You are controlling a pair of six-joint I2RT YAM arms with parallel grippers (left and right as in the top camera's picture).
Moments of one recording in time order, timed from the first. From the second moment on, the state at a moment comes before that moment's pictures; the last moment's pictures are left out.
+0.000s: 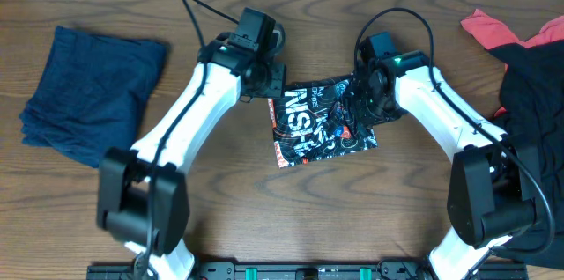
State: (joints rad) left arm -0.39 1.85 1.46 -0.80 0.15 -0.26; right arm 0.31 1.86 1.33 -0.96 -0.01 0.08
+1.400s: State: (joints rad) left arm -0.39 2.10 1.46 -0.78 0.15 -0.25; right arm 0.26 1.86 1.18 -0.89 0.15 0.05
